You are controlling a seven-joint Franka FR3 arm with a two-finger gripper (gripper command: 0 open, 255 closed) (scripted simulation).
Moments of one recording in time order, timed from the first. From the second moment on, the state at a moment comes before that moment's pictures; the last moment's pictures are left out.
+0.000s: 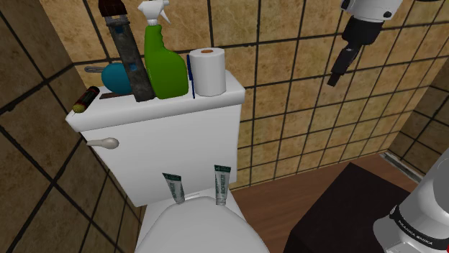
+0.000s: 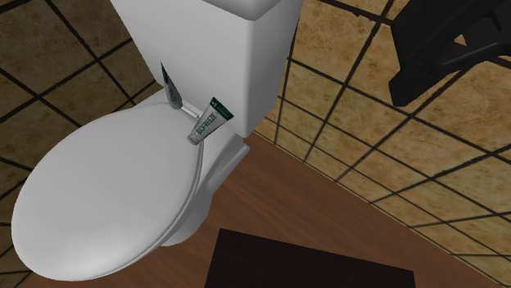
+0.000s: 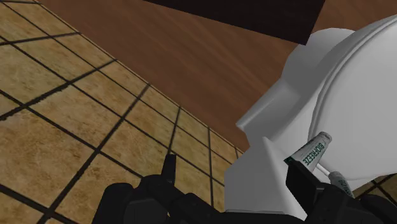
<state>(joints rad) 0.00 -0.78 0.04 -2.29 0.01 1.67 -0.15</state>
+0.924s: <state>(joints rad) 0.01 -0.73 0.26 -2.54 0.18 2.00 0.20</state>
